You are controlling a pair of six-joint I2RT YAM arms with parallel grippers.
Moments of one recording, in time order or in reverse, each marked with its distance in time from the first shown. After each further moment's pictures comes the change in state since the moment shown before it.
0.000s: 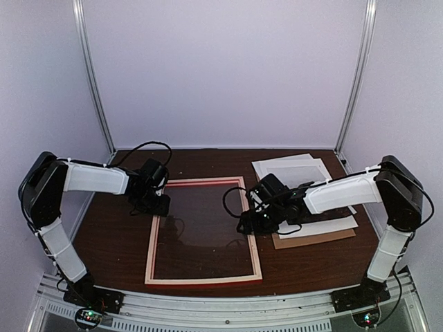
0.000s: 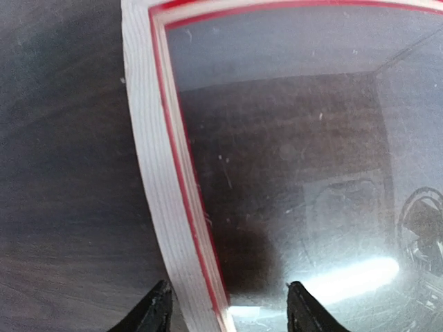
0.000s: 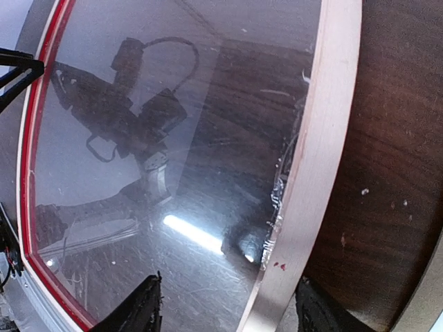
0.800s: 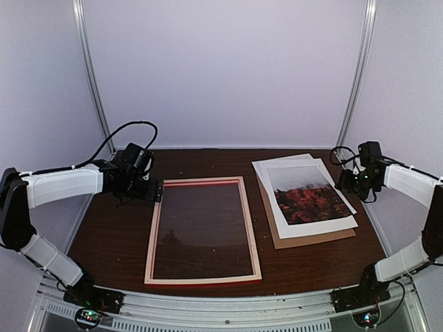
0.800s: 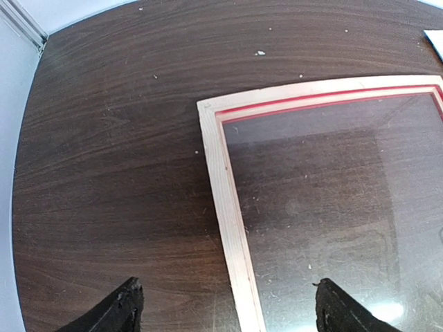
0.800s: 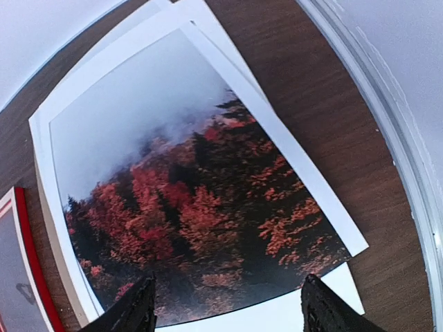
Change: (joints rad) left arm 0.000 -0.268 -0.026 -0.020 -0.124 0.037; right arm -0.850 -0.447 -0.109 -0.281 0.143 -0.254
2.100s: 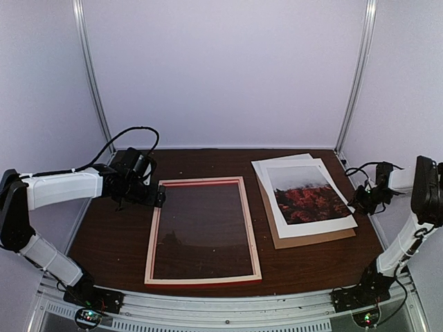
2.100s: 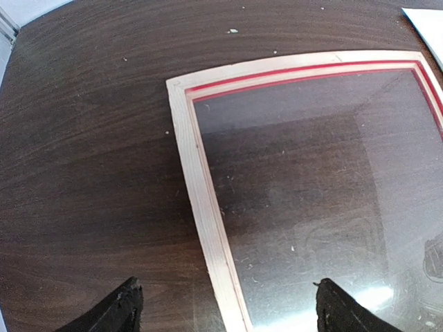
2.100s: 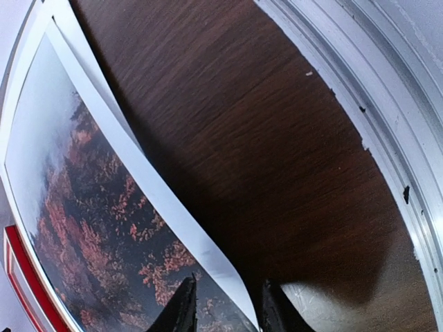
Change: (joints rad) left arm 0.000 -0.019 -0.050 0.022 0.094 0.006; right arm -0.389 0.328 -0.032 0.128 -0.352 -0.052
